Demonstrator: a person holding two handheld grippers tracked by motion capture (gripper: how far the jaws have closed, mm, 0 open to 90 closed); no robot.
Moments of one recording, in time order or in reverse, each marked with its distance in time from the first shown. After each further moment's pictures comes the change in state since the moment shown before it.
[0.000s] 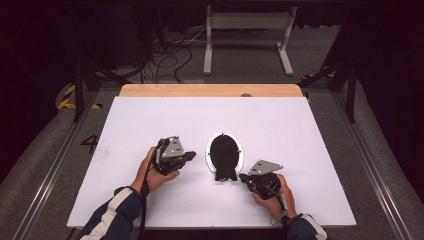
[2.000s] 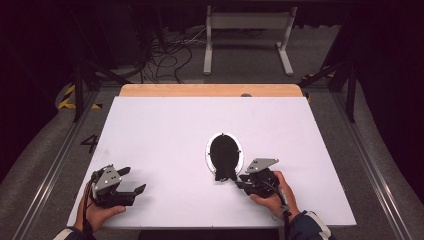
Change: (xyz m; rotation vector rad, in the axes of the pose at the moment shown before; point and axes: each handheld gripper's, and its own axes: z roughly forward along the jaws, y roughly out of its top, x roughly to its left) left arm -0.002 -0.117 -0.101 0.027 0.193 -0.221; right arm -0.002 0.011 0.004 0.105 0.120 -0.020
